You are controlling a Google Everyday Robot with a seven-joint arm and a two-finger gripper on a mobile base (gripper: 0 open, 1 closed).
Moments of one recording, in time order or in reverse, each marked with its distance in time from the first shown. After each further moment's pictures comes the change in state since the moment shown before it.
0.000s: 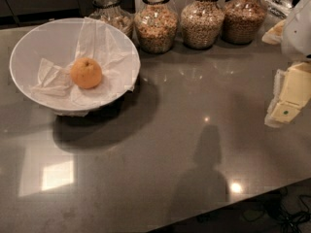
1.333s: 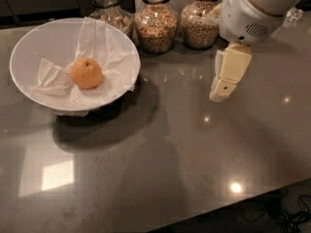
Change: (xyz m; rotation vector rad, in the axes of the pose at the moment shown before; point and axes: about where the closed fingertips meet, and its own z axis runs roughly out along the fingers) arm -0.102 -0.036 0.028 0.024 -0.155 -0.191
